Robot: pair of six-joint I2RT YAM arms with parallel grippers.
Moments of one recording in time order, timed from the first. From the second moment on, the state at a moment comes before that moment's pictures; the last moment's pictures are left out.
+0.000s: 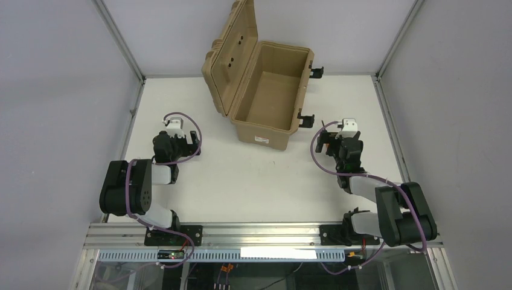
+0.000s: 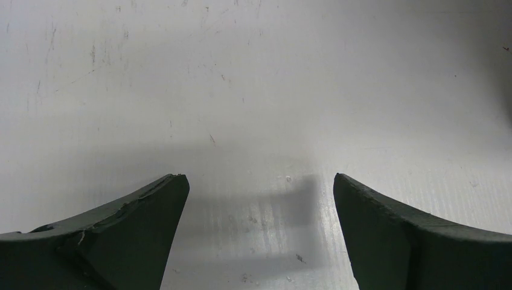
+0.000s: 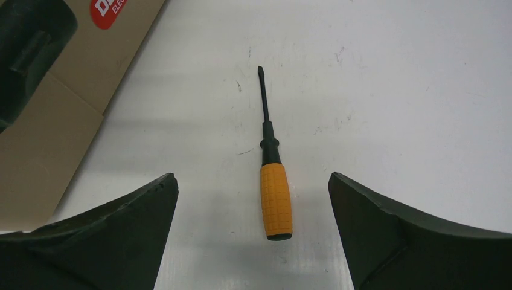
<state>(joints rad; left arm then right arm) 0.04 1.53 0.34 0.90 0.22 -0.05 0.17 1.27 0.28 0.68 0.12 0.10</state>
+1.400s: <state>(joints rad) 0.04 1.53 0.34 0.90 0.22 -0.05 0.17 0.89 0.75 0.01 0.10 0.08</state>
